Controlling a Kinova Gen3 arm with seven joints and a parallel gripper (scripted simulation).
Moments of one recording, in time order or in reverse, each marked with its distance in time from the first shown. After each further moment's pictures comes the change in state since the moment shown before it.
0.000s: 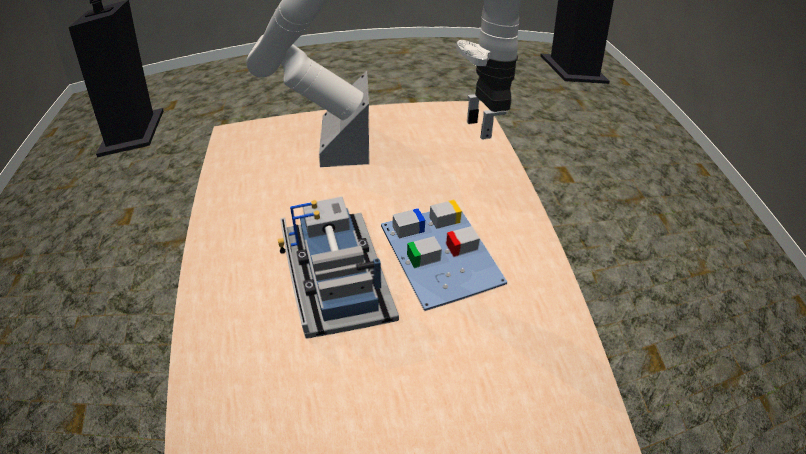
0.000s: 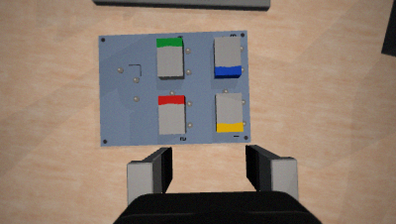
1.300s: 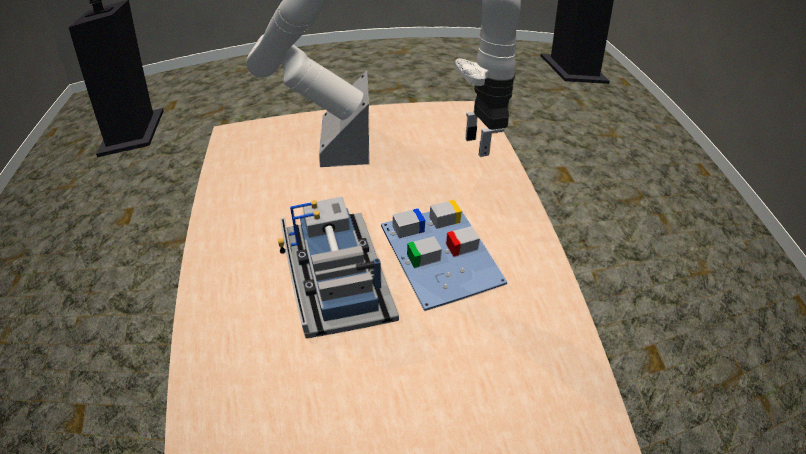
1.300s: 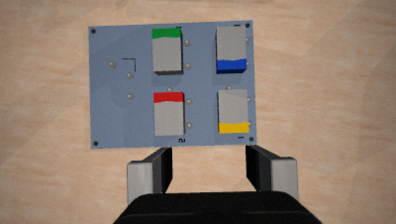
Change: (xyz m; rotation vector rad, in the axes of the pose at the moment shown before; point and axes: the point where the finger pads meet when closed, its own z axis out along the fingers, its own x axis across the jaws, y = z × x) arm 0.000 0.000 0.043 -0.004 -0.006 0.000
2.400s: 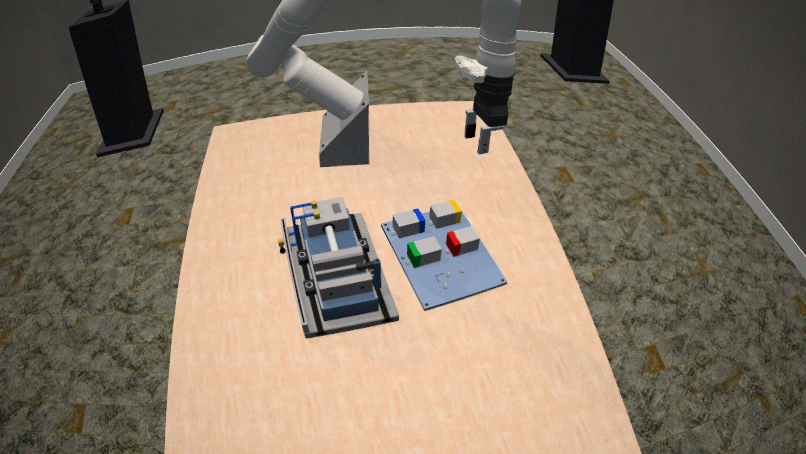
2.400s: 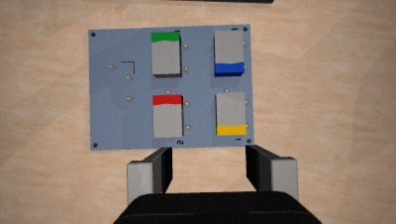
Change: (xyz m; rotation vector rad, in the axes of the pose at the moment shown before) arm 0.001 -0.002 -0.006 0.005 0.007 -0.001
